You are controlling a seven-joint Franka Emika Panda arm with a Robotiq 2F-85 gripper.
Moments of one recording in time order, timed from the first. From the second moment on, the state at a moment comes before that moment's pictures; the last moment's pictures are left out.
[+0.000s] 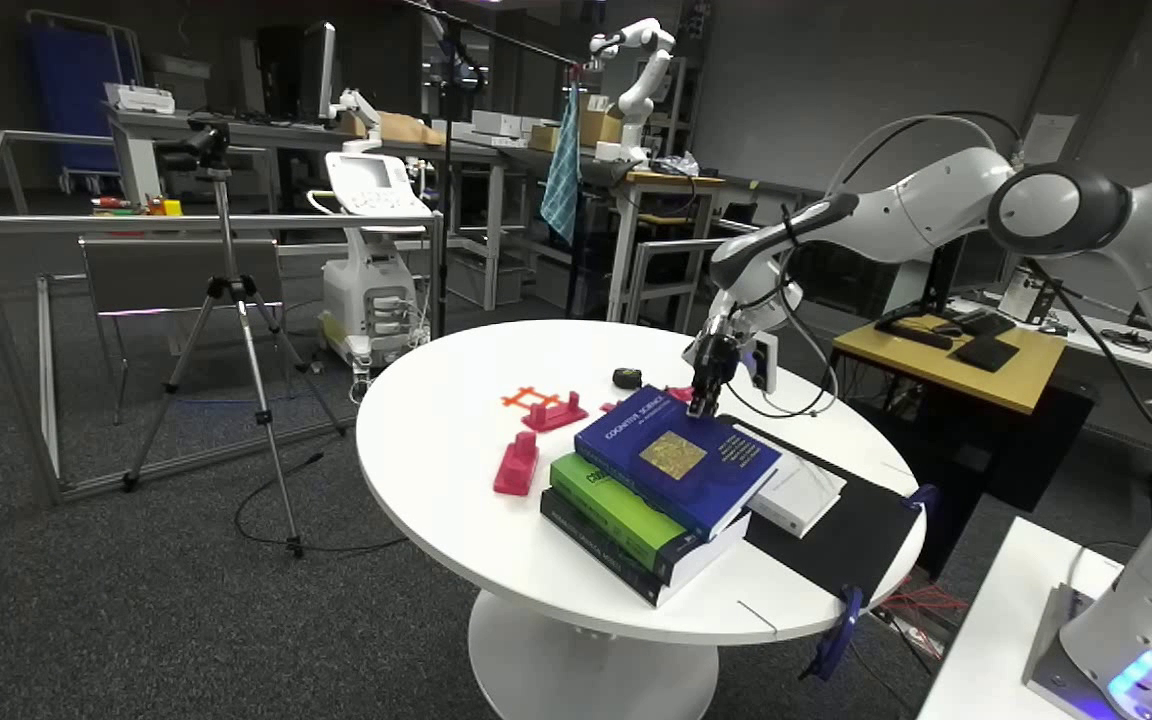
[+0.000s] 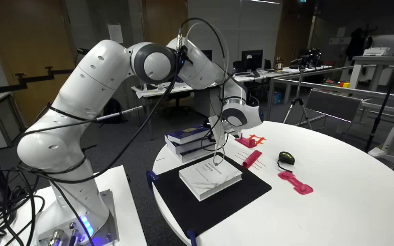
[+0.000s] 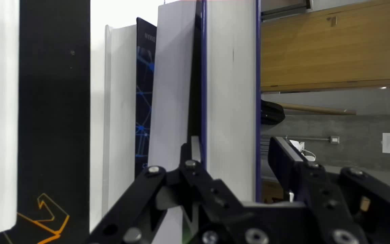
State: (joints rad) arm -0.13 0.74 0.11 -1.60 0.82 1.65 -0.67
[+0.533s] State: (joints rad) arm -0.13 0.65 0.11 -1.64 0.82 1.58 -0.70
